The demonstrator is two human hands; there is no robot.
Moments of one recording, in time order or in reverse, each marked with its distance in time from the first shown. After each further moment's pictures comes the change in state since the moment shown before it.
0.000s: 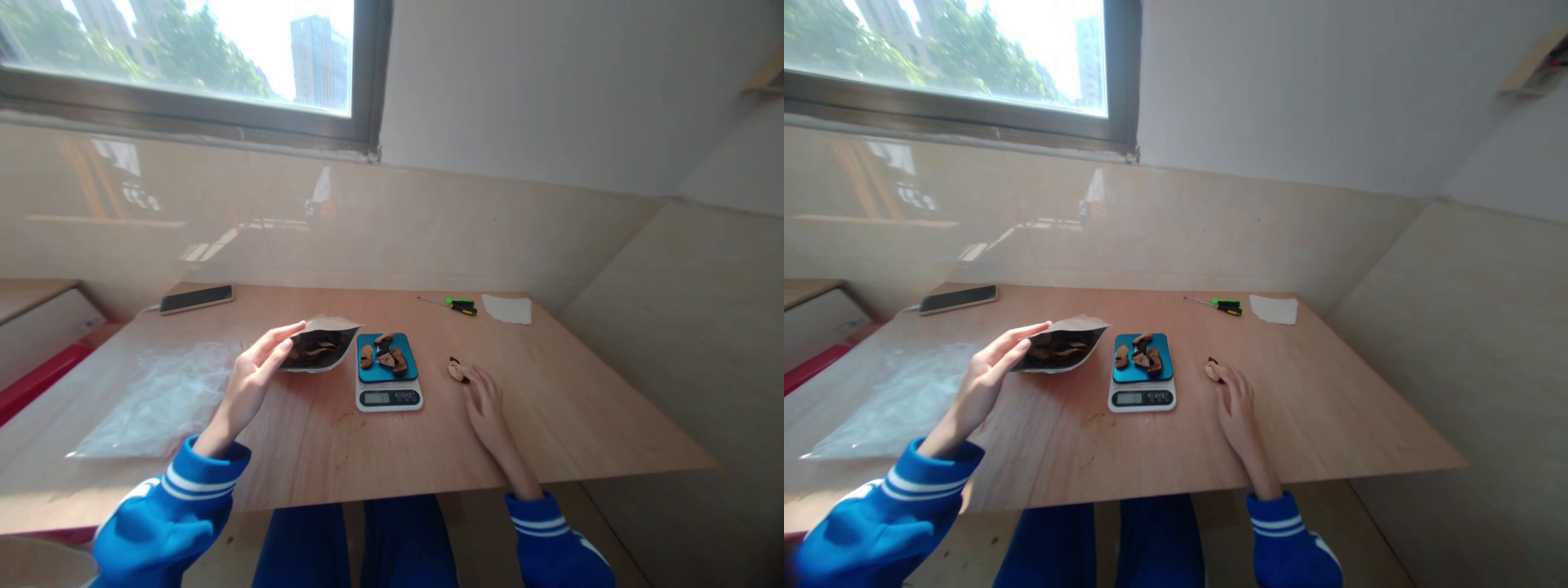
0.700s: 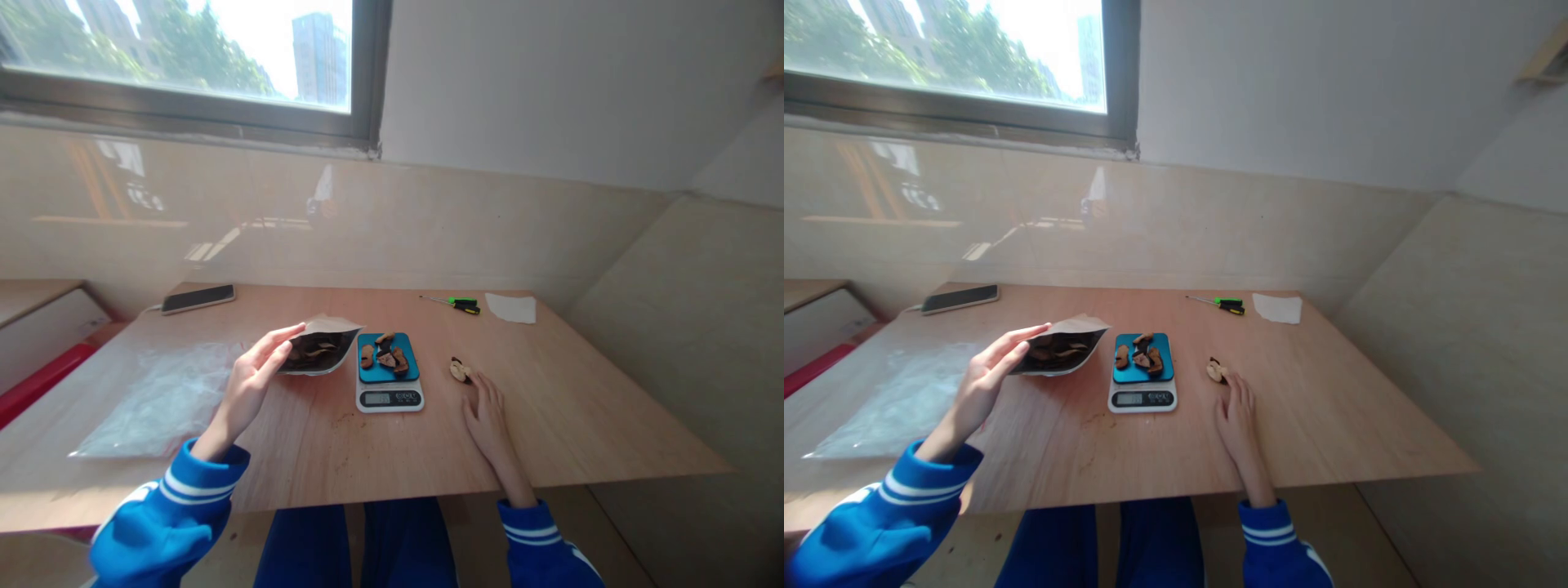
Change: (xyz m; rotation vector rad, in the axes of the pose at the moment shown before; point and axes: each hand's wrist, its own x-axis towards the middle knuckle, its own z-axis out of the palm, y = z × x) left_hand -0.002 -0.002 0.001 0.007 -0.003 0.007; right_hand -0.014 0.010 0.013 -0.207 0.062 -0.084
